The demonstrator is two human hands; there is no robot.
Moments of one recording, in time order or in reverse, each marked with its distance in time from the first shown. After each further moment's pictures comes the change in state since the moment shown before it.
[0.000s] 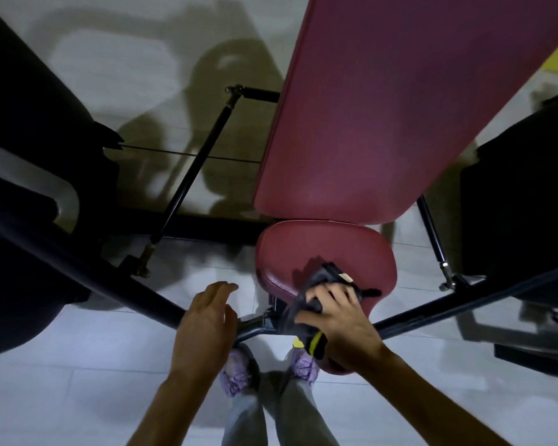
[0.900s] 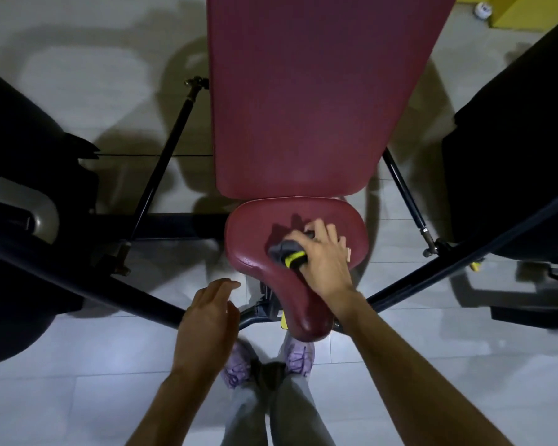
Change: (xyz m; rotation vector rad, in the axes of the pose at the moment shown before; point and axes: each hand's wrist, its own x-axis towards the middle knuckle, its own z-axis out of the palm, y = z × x) left_hand -0.031 0.047 0.032 0.072 -0.051 0.075; right_hand 0.022 0.030 -0.012 0.156 0.187 0.485
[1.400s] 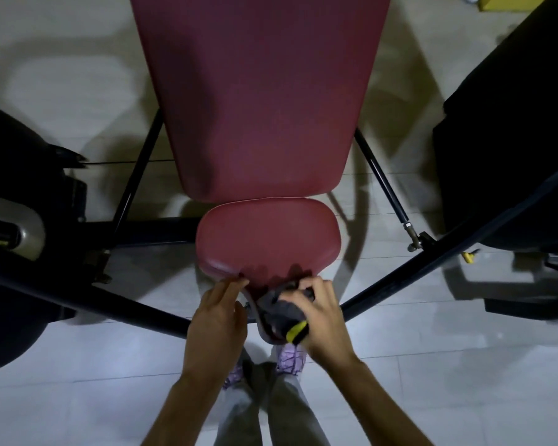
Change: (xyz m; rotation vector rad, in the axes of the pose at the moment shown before) left_hand 0.001 0.059 0.038 -0.033 0.046 0.072; right_hand -0.110 0.042 0.008 0.348 0.022 -0.044
